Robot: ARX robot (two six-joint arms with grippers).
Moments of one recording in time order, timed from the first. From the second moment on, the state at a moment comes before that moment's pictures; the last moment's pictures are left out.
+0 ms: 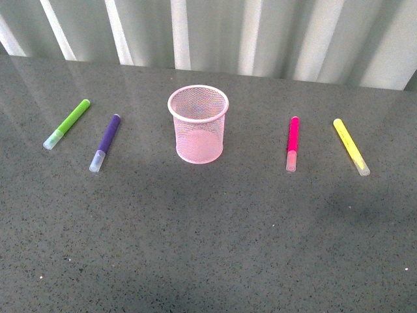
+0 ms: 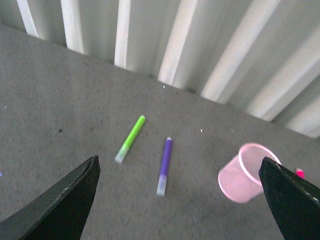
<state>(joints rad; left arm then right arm) -0.10 0.81 0.37 0.17 -0.17 -0.27 0.00 0.00 0.02 0.00 0.00 0.00</state>
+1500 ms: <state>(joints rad) -0.13 2.28 1.50 -0.19 -0.18 -0.02 0.00 0.00 0.02 0.00 0.00 0.00</state>
